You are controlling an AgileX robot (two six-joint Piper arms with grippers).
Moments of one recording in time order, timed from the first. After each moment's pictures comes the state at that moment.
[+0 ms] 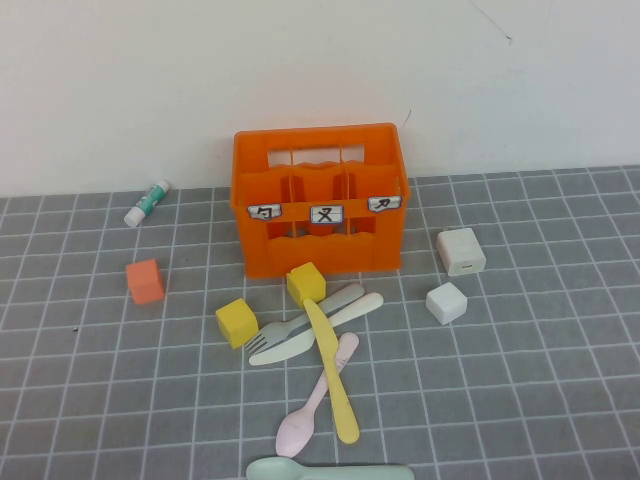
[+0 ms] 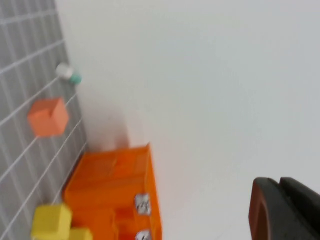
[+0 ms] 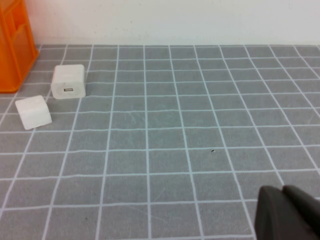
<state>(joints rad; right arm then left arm) -0.02 -0.01 0.03 0.00 0.40 -0.03 0.12 -0.01 0.03 -1.06 0.11 -0.47</state>
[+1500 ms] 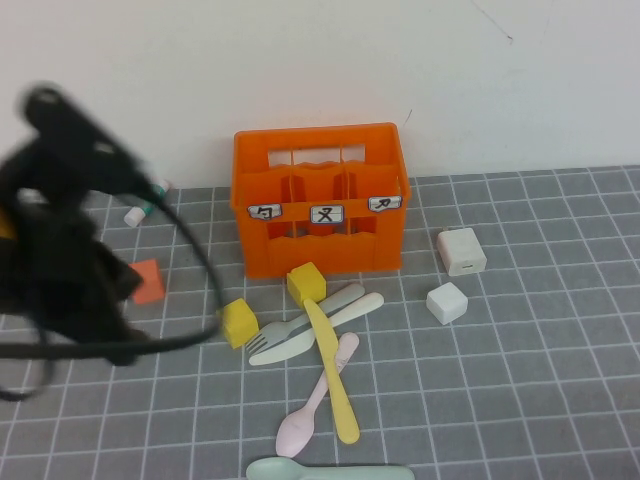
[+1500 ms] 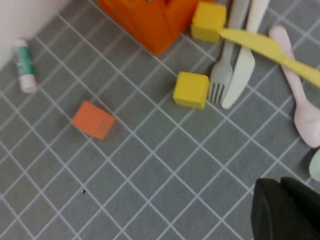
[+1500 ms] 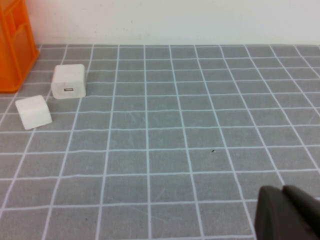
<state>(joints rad) -0.02 -0.01 0.03 0.00 0.40 -0.03 -0.36 1.12 -1.06 -0.04 0.93 0.39</state>
